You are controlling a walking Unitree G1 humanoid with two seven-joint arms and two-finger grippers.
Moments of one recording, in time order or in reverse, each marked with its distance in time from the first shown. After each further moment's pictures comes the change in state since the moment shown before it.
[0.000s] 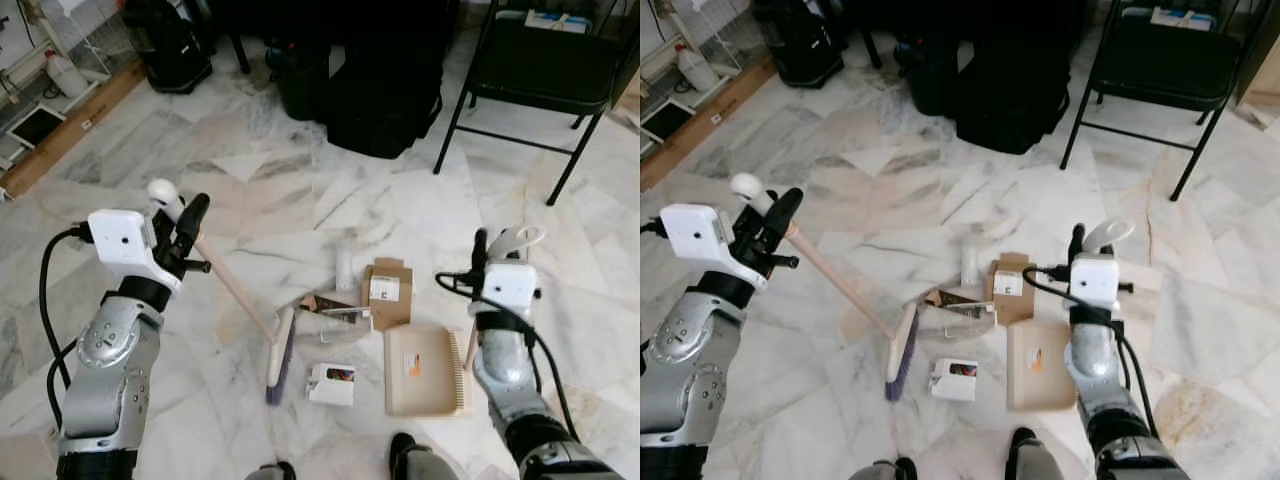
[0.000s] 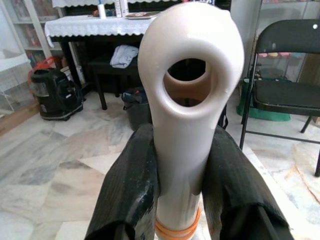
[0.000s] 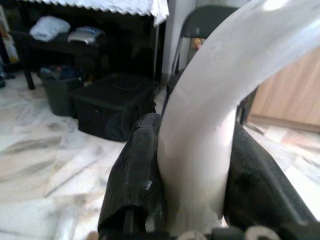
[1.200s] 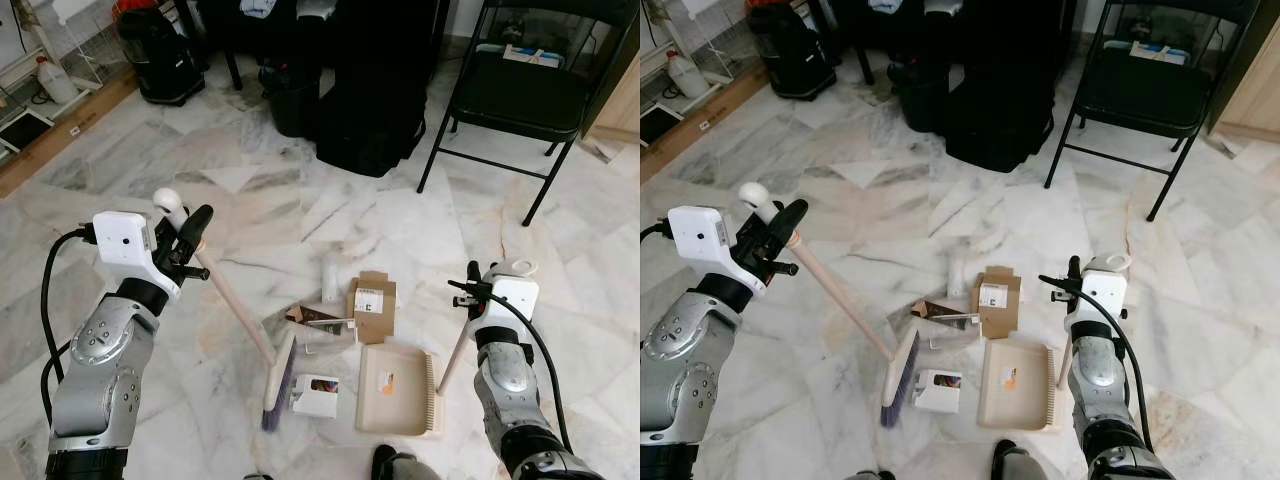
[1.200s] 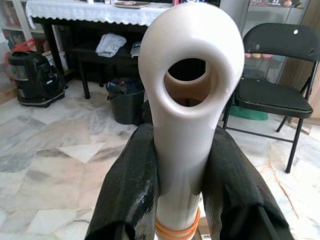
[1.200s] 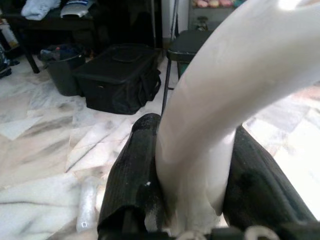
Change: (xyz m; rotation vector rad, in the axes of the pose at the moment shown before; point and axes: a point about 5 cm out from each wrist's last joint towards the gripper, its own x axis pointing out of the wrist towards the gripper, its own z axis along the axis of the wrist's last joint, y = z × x) left arm -0.001 0.003 -0.014 -0.043 0.100 -0.040; right arm -0.004 -0.004 -0.022 0.221 0.230 0.043
